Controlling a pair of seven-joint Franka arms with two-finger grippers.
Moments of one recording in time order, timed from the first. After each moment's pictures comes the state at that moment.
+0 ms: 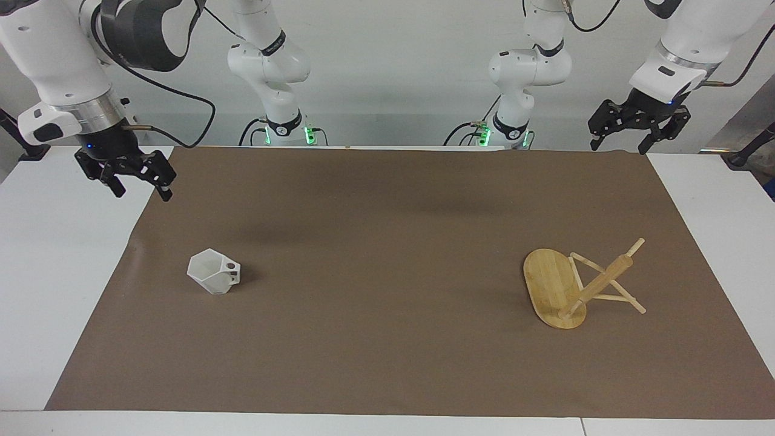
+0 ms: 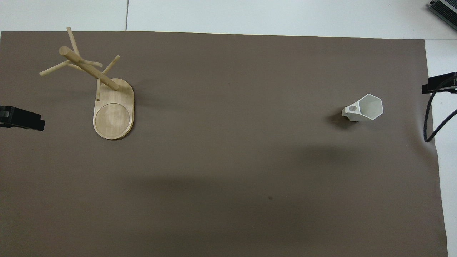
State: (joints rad) left arm -0.03 -0.05 -0.04 -1.52 -0.01 1.45 0.09; right arm -0.12 0.10 -0.05 -1.52 0.02 1.75 -0.06
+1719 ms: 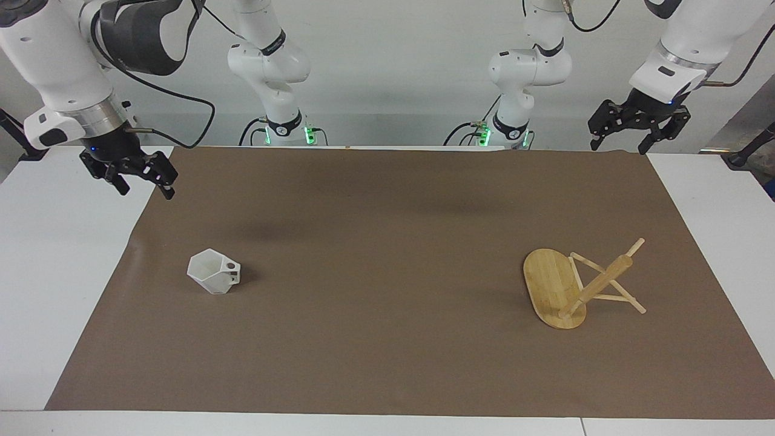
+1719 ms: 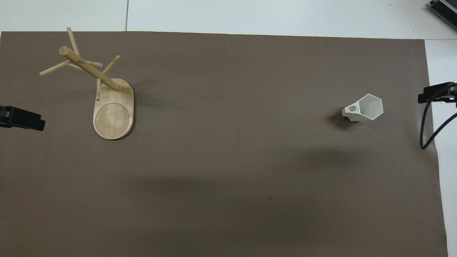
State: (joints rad) left arm -0.03 -0.05 -0.04 -1.52 -0.01 1.45 0.09; right arm -0.13 0.06 -0.05 -1.64 0.02 1.81 -0.06
